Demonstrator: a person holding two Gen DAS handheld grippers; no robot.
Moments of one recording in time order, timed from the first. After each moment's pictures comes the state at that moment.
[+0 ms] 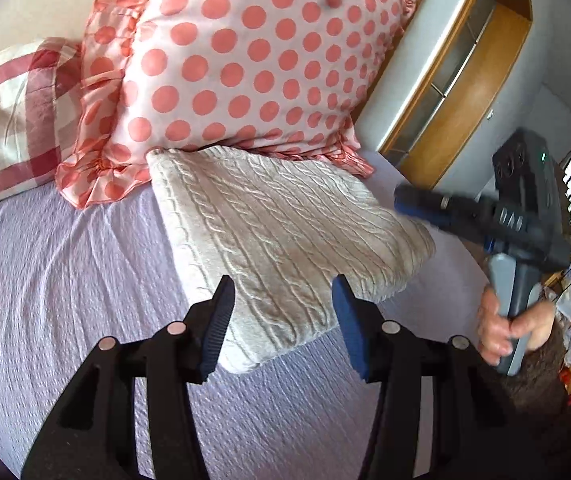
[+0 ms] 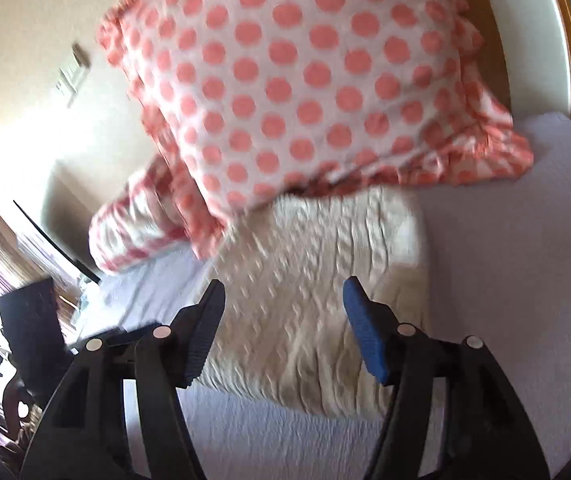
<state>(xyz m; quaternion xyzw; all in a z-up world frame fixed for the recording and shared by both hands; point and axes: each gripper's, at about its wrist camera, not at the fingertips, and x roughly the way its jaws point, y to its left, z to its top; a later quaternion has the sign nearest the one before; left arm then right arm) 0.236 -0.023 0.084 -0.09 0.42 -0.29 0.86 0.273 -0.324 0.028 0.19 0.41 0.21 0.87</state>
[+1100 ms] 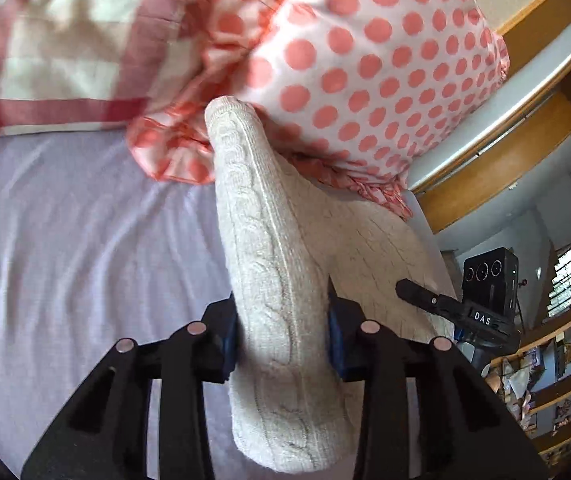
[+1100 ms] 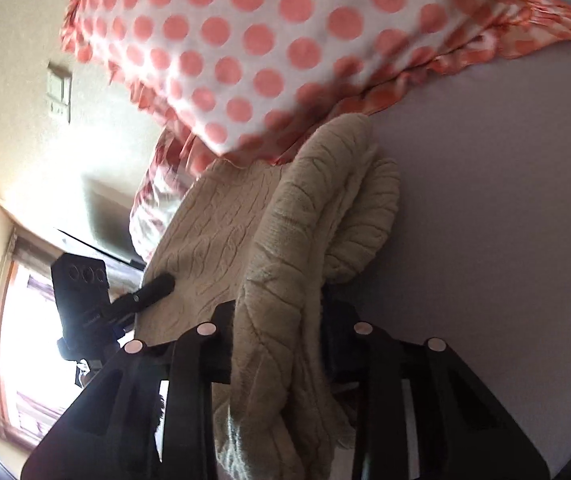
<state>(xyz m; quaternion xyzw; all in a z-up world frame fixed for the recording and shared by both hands) 0.292 0.064 0.065 -0.21 0.47 -0.22 0.83 0.304 -0.290 -0.017 0.31 0.45 0.31 0.78</state>
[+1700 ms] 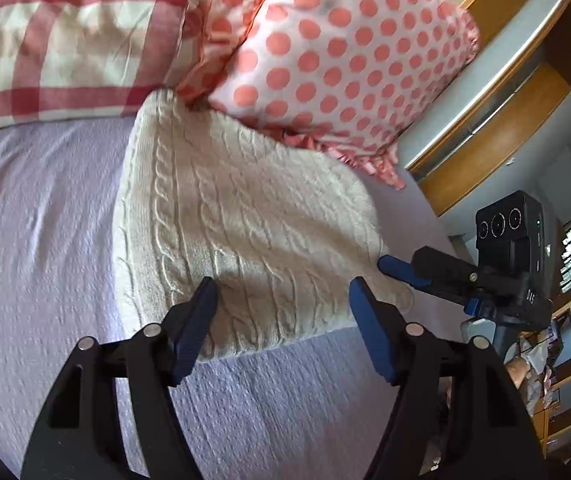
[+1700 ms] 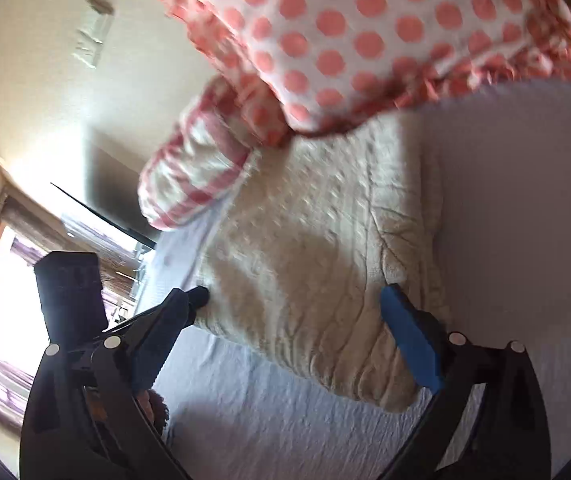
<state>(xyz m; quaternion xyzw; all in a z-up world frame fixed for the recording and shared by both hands) 0.244 0.032 0.058 -0.17 0.47 -0.23 0.84 0.258 -0.228 0.007 0.26 0.46 0.30 0.79</state>
